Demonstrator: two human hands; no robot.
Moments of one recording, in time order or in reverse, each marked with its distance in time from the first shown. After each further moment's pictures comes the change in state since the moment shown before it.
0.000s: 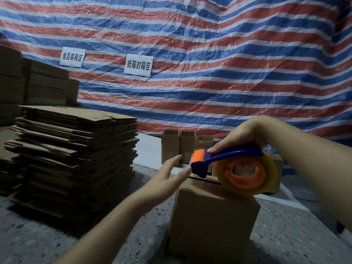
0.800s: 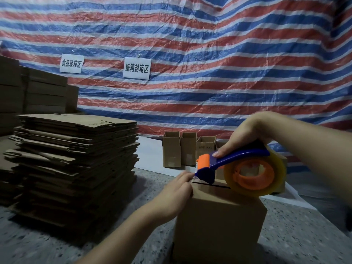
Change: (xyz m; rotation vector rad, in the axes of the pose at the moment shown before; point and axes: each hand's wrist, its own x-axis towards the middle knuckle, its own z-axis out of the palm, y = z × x) left_hand 0.011 -0.010 0.021 0.200 -0.017 0.077; right_hand 0.011 0.004 -0.013 -0.122 -0.023 0.084
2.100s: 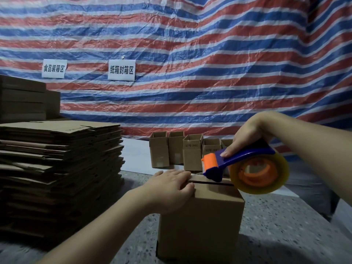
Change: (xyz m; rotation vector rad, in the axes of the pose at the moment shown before) left_hand 0.009 0.043 -0.002 0.805 -0.258 0.071; right_hand 0.008 0.067 -0.005 0.042 -0.093 0.041
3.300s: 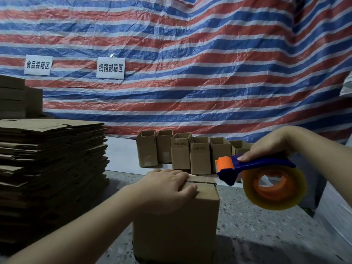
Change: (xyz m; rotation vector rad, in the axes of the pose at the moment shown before) left_hand 0.014 0.027 0.002 0.109 -0.021 0.097; right_hand 0.009 0.101 0.023 0.229 -0.048 -0.093
